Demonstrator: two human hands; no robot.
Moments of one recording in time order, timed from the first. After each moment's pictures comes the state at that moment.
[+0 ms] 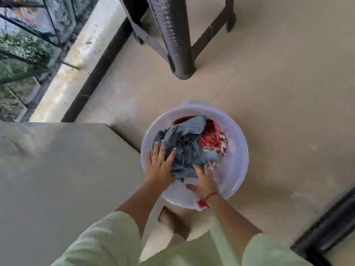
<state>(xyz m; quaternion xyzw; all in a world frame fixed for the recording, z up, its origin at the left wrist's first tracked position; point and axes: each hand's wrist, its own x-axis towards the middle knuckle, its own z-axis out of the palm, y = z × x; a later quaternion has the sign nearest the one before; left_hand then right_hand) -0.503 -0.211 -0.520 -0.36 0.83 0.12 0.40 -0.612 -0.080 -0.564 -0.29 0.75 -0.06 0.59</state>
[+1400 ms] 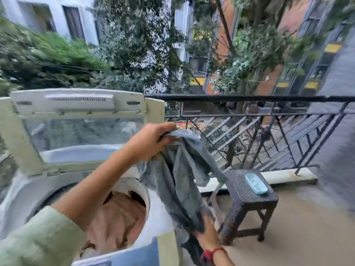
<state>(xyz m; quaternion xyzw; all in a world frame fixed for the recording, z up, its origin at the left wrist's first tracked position) -0.273 -0.227 0.185 -0.43 0.84 0.07 -0.33 -0.507 -0.163 -0.091 -0.58 0.68 -0.24 0.37</state>
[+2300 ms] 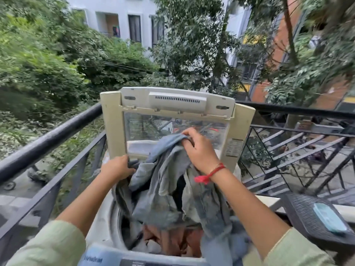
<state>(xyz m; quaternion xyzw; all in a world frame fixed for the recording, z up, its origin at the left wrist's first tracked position) 0.057 -0.182 0.051 -0.85 0.53 0.07 -0.03 -0.202 -0.236 0.142 -0.84 0.34 -0.35 0.22</state>
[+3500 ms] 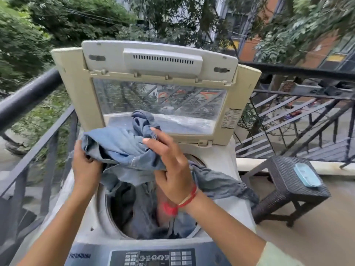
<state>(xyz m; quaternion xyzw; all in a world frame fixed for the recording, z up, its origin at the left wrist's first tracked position) 0.048 -0.154 -0.009 -0.62 0.39 0.17 -0.66 -0.175 -0.176 0.071 -0.83 0.21 -0.50 0.15</state>
